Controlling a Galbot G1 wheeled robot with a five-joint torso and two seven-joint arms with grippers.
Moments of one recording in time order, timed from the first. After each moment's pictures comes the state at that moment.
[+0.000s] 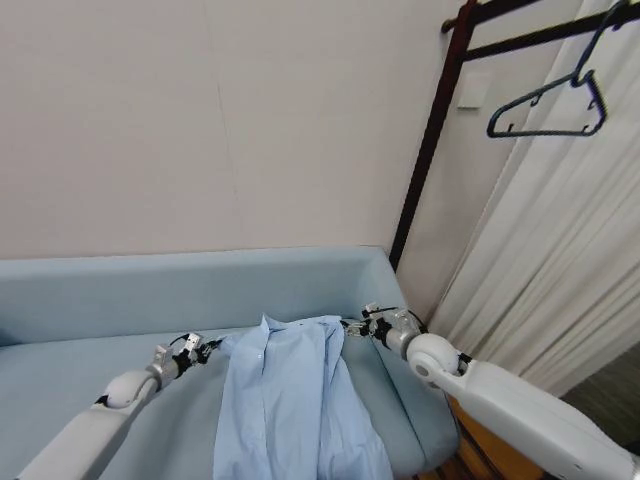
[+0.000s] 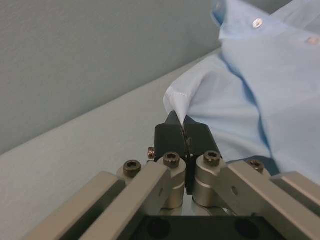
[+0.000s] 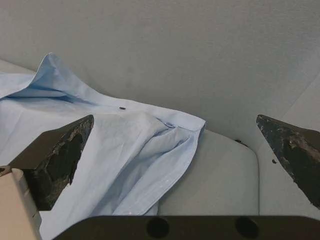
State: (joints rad) left arm 1.01 -0.76 -0.37 -1.37 -0.51 0.15 0.46; right arm -0.57 0.61 -0.29 1.91 1.02 -0.38 0.27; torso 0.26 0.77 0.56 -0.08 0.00
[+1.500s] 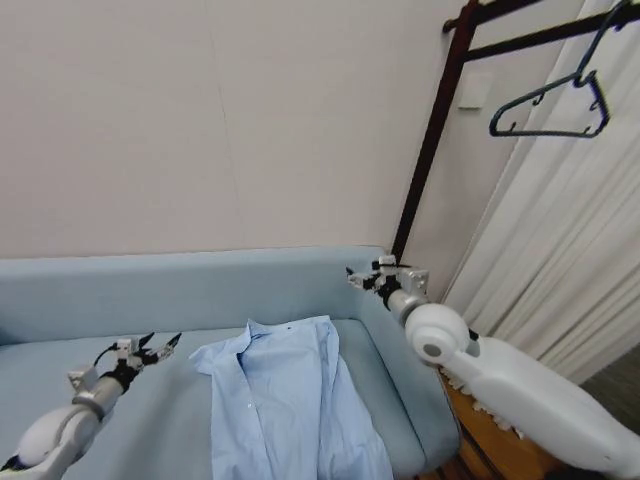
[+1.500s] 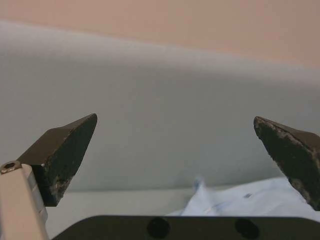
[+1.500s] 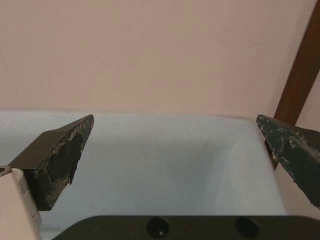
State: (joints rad) left arm 1.40 -0.81 -0.83 -1.97 -0.99 0.23 0.02; right arm -0.23 0.64 -0.22 2.18 1.35 -0.42 0.93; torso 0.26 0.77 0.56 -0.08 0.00
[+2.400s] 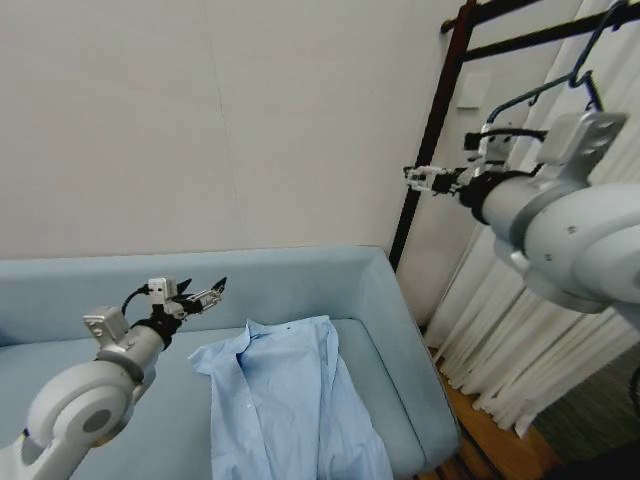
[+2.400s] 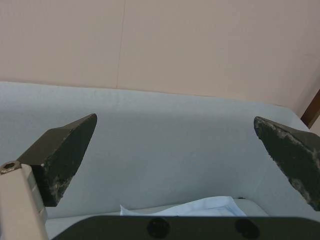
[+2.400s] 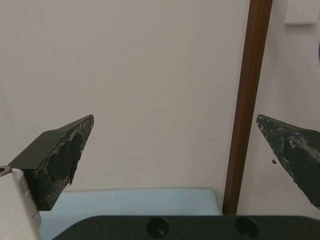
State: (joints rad) left arm 1.24 -0.76 -0.73 -2.38 -1.16 0.46 -0.40; right arm 0.45 0.40 -0.26 2.32 1.96 -0.48 1.17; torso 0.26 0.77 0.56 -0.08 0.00
